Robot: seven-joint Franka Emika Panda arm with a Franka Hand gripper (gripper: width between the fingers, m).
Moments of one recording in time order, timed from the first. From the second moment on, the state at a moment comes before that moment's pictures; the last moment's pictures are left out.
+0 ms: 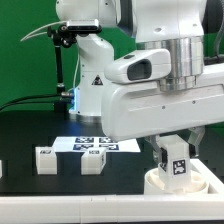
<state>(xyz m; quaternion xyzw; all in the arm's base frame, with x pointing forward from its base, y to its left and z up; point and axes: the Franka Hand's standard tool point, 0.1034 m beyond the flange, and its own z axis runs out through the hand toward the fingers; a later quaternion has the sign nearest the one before) 0.654 0.073 0.078 -1.00 -0.04 -0.01 0.06</state>
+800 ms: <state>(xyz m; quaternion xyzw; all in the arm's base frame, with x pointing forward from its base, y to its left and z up) 0.653 0.090 0.079 -0.95 0.31 0.00 0.07</state>
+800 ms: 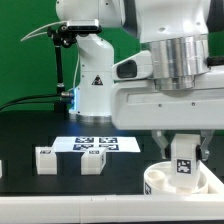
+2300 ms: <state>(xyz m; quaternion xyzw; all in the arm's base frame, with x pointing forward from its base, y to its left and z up) 0.643 0.115 0.073 -0.56 0.82 0.05 0.10</state>
